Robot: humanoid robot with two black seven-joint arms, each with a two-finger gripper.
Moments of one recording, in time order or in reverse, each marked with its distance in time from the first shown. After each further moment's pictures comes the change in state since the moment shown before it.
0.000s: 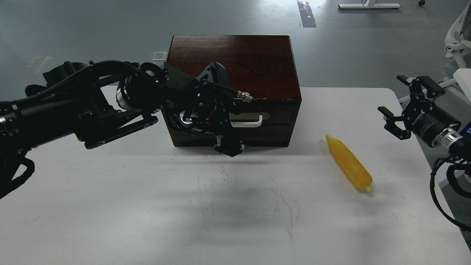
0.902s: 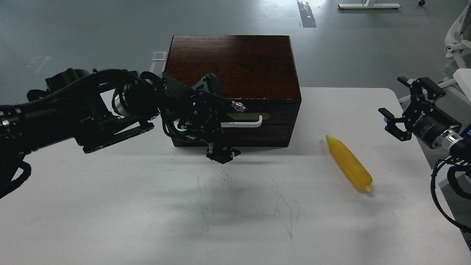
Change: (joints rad) left arm 0.015 0.003 0.067 0.022 0.000 0.000 0.000; right arm -0.007 -0.003 0.000 0.002 0.001 0.000 0.000
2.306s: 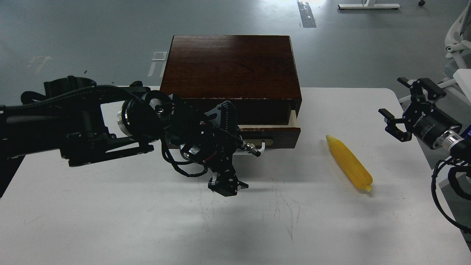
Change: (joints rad) left arm -0.068 0.064 0.079 -0.302 0.000 0.000 -0.001; right arm -0.003 -0.008 0.000 0.011 0.000 0.000 0.000
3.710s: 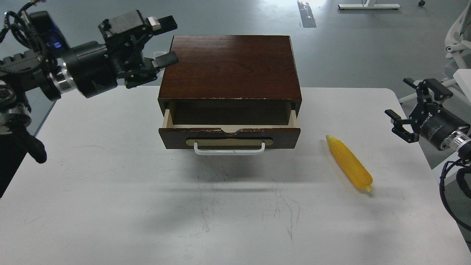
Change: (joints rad) left arm 0.278 0.576 -0.243 0.026 -1.805 0.118 0.001; right arm 0.002 -0.036 -0.014 0.003 -0.024 0.000 0.000
